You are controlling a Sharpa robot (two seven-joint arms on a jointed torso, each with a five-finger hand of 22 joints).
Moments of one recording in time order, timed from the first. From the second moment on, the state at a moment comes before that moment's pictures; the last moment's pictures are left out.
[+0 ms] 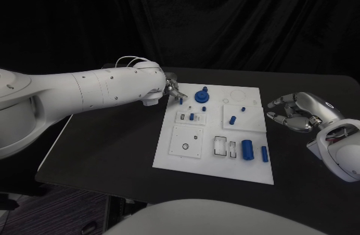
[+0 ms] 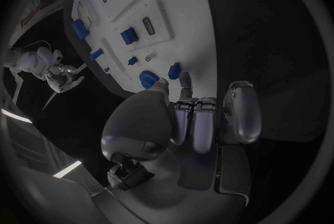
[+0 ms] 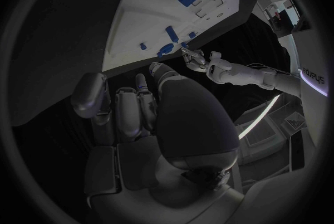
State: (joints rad) left arm 1.34 -0.63 -0.21 1.16 -1.11 0.04 -0.45; left_hand 1.15 0.09 -0.04 0.27 0.15 0.96 0.03 0.29 1.18 1.47 -0.04 1.57 1.31 1.46 -0.09 1.57 1.31 0.07 1.45 0.03 1.27 1.31; right arm 1.28 -1.04 -0.25 1.73 -1.37 -0.57 -0.22; right_hand 1.43 -0.07 0.20 0.24 0.38 0.85 0.13 0.19 0.24 1.37 0.04 1.39 1.26 1.47 -0.04 1.30 1.20 0.09 1.42 0.07 1.04 1.31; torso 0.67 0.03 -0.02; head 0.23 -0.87
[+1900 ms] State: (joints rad) left arm 1.33 -0.63 -0.21 1.16 -1.11 0.07 -0.43; left_hand 1.24 0.07 0.10 0.17 0.41 0.99 0.03 0.21 1.13 1.47 -0.04 1.57 1.31 1.47 -0.08 1.57 1.31 0.07 1.44 0.03 1.24 1.31; right arm 1.27 -1.03 -0.25 1.71 -1.37 -0.54 -0.23; right_hand 1.43 -0.07 0.21 0.23 0.38 0.85 0.13 0.19 0.23 1.37 0.04 1.39 1.26 1.47 -0.04 1.30 1.19 0.09 1.42 0.07 1.03 1.31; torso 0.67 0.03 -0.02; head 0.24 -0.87
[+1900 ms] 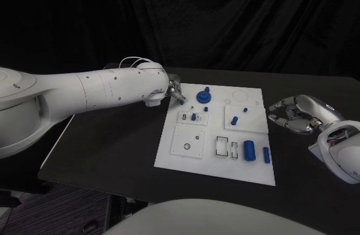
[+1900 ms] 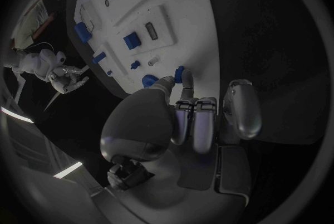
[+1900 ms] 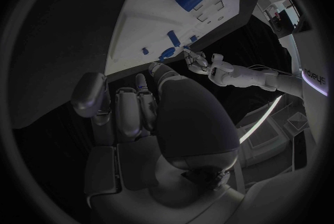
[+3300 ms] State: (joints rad) left arm 1.33 -0.83 -0.21 1.48 -1.06 -0.09 -0.44; left_hand 1.14 -0.04 0.40 0.06 0.48 1.03 0.03 0.20 1.12 1.47 -0.04 1.57 1.31 1.47 -0.08 1.57 1.31 0.07 1.44 0.03 1.25 1.31; right arm 1.27 -1.04 -0.25 1.72 -1.36 -0.54 -0.24; right_hand 1.43 -0.07 0.22 0.23 0.39 0.85 0.13 0.19 0.23 1.37 0.04 1.39 1.25 1.47 -0.04 1.30 1.19 0.09 1.42 0.07 1.02 1.31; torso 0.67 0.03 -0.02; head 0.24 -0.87
